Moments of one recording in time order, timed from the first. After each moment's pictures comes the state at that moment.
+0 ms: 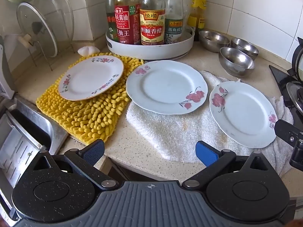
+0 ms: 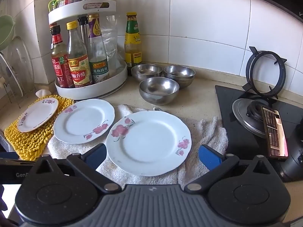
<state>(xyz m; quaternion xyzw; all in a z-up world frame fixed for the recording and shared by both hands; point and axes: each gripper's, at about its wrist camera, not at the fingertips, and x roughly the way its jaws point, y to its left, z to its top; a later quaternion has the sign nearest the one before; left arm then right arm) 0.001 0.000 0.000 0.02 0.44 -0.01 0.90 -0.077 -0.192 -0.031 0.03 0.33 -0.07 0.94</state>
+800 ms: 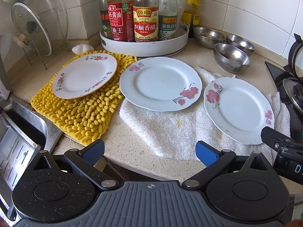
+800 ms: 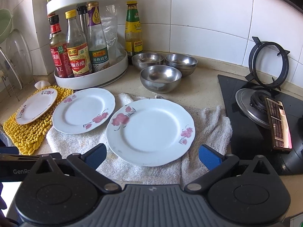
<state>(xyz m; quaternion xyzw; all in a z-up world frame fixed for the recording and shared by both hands) -0.001 -0.008 -0.005 0.03 0.44 -0.02 0.90 -0.074 -0.187 -0.041 0.04 0.35 -0.06 0.93</state>
